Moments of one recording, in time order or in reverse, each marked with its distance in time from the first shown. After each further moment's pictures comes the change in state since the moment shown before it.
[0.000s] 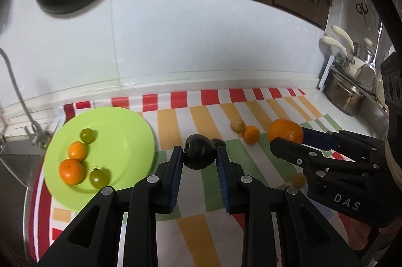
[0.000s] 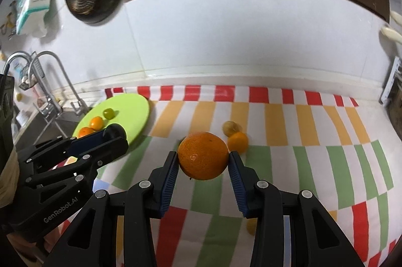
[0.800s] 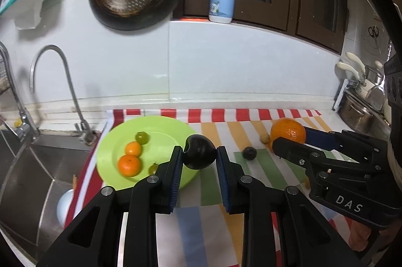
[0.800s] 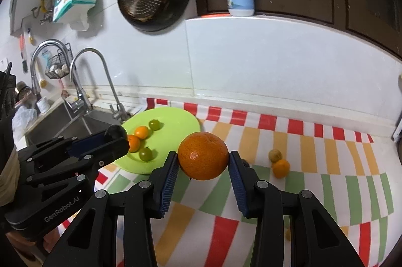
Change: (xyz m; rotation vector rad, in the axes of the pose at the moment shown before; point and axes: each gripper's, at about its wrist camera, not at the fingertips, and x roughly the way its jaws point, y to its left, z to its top) left arm -0.077 0.039 -0.011 -0.064 -0.107 0.141; right arm -0.033 0.073 0.013 -0.130 -0.091 0.094
